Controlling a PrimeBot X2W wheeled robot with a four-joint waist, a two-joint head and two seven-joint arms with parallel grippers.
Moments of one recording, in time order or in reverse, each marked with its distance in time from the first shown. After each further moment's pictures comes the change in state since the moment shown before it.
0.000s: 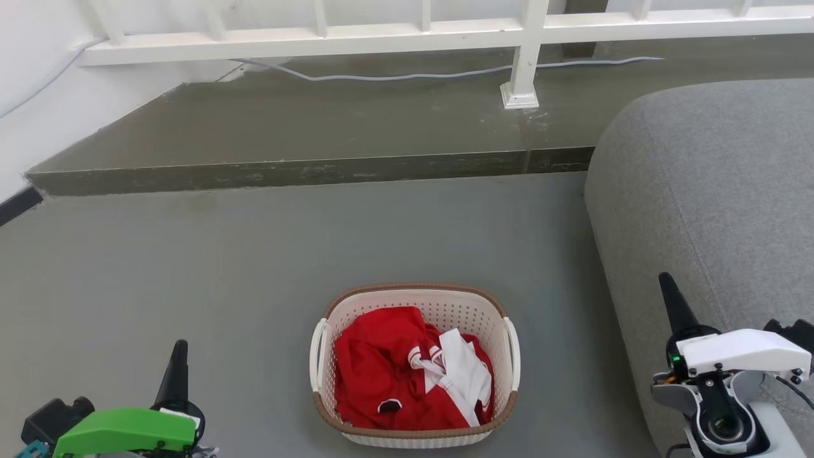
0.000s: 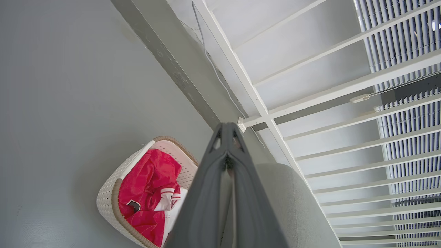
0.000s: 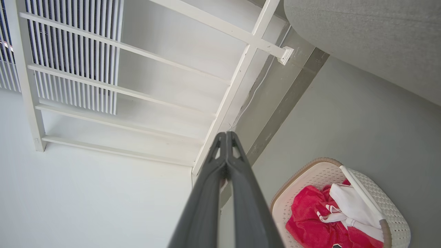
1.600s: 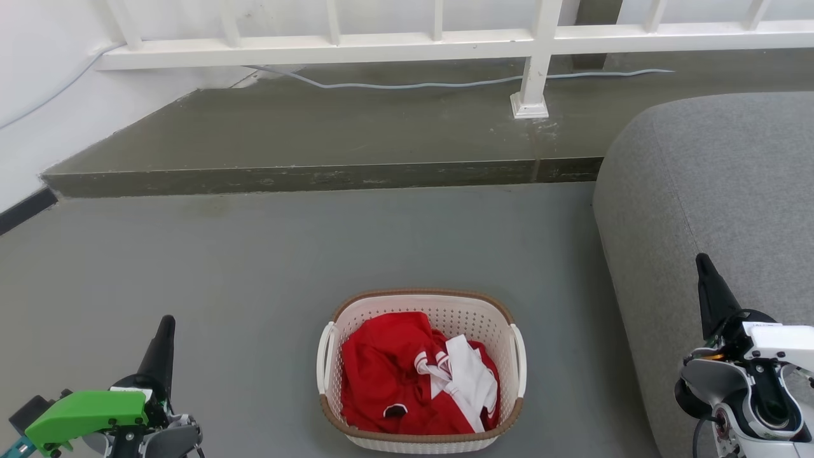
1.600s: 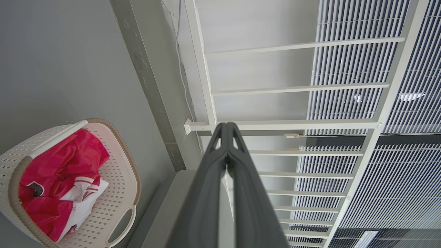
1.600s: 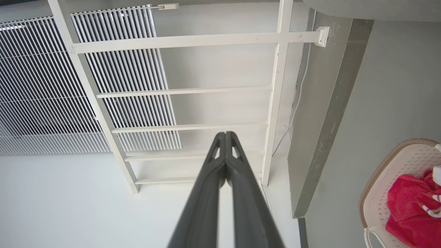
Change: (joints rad) left arm -0.094 0.019 0.040 0.107 -0.454 -0.092 0.088; right arm -0.039 -0.004 -0.120 0.038 0.413 0.087 0.097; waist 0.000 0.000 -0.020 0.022
